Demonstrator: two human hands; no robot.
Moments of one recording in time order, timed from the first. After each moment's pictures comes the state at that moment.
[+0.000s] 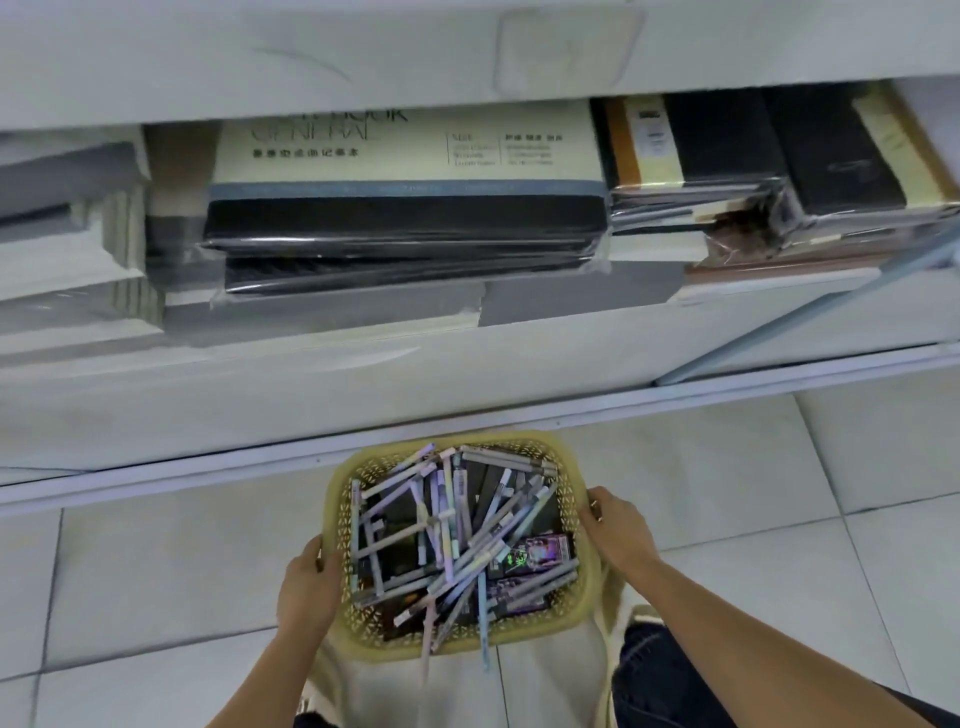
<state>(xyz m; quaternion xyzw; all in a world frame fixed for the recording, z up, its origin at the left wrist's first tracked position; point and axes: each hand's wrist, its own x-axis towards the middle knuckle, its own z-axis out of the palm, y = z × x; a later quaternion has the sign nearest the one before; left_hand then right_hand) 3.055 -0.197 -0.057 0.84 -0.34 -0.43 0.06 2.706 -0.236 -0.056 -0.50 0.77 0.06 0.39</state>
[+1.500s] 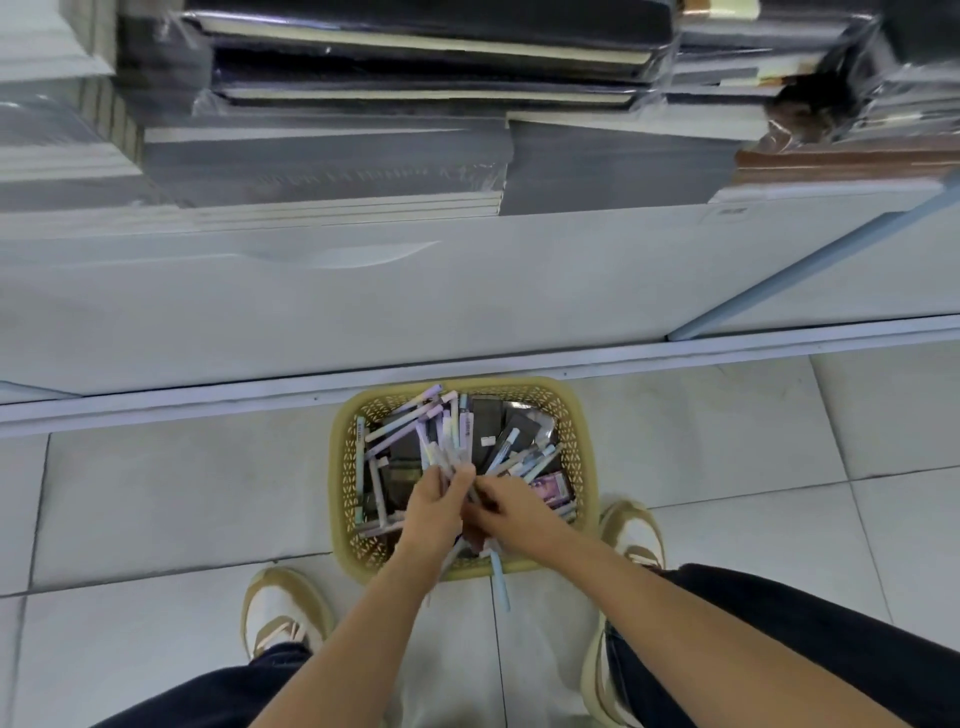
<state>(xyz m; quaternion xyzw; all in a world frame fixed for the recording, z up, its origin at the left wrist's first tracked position) 2.936 -0.191 -0.043 0.68 -0.21 -0.65 0.27 2.808 -0.206 -0.042 -0.62 0.51 -0.06 0.59</state>
